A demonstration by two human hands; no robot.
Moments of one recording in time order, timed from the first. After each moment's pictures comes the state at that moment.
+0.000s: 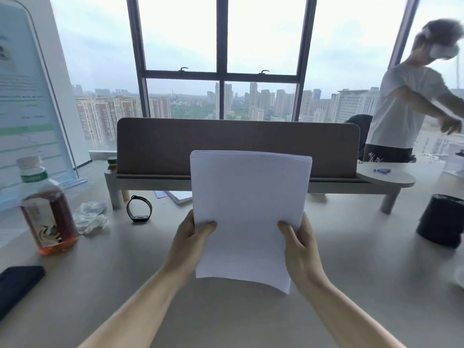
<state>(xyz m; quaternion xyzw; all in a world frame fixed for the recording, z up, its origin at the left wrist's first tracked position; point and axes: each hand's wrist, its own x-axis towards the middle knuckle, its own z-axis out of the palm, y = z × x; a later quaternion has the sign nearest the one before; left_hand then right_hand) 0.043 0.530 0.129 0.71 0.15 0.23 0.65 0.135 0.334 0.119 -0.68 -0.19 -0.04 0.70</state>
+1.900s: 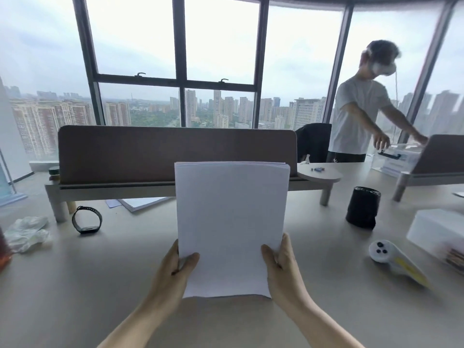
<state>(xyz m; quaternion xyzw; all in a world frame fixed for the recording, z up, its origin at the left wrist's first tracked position) 0.026 0.458 0.096 0.75 0.08 0.19 0.62 0.112 0.244 0.089 -0.76 -0.16 -0.06 0.63</state>
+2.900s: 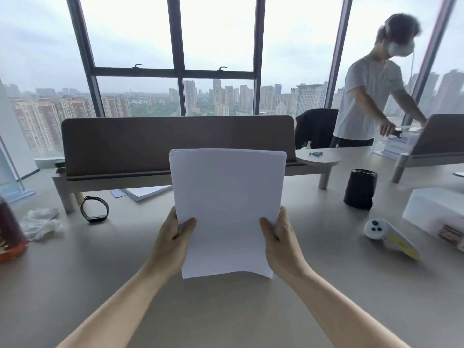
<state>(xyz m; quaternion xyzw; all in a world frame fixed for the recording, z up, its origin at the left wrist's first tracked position) 0.024 0.455 0.127 0.77 0.05 0.23 0.59 0.099 0.243 0.113 -0.77 -0.18 -0.10 0.60</state>
